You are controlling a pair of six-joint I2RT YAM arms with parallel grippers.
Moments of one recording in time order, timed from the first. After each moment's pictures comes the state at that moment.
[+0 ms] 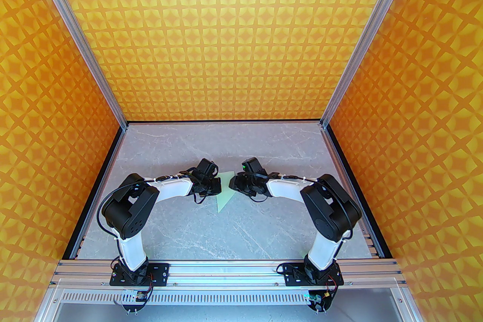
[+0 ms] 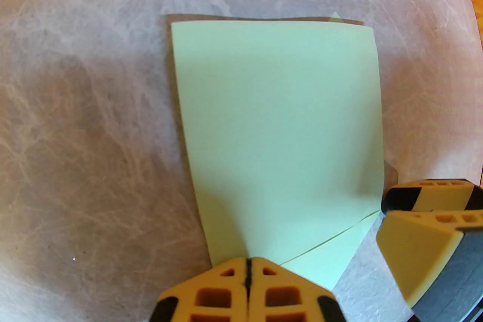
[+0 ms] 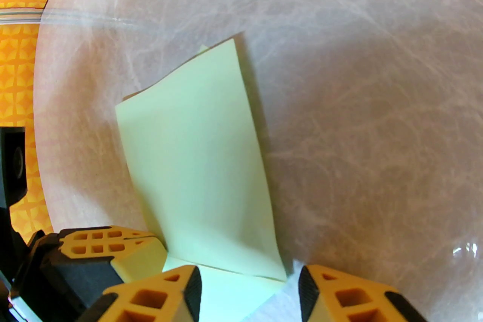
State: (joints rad) left arm -0.63 1.86 1.03 -0.28 0.18 -0.70; right arm 0.55 1.80 0.94 -0.17 -0.26 0.82
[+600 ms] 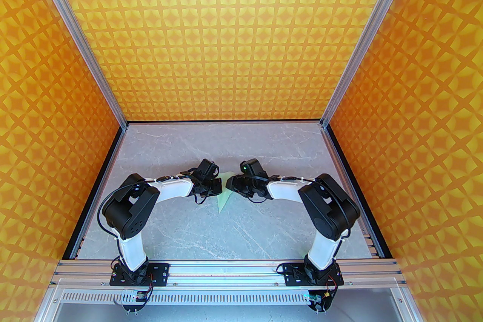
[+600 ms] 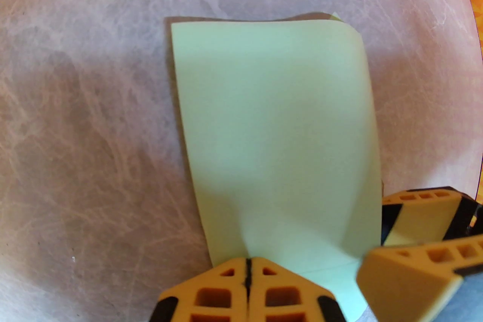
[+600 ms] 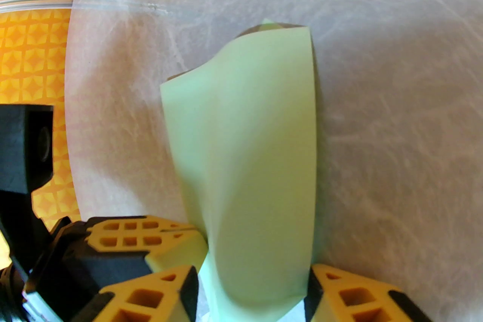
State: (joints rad) left arm -0.64 1.86 1.03 -0.27 0.18 -0.72; right arm 0.55 1.77 0.86 -0.04 -0.36 0.86
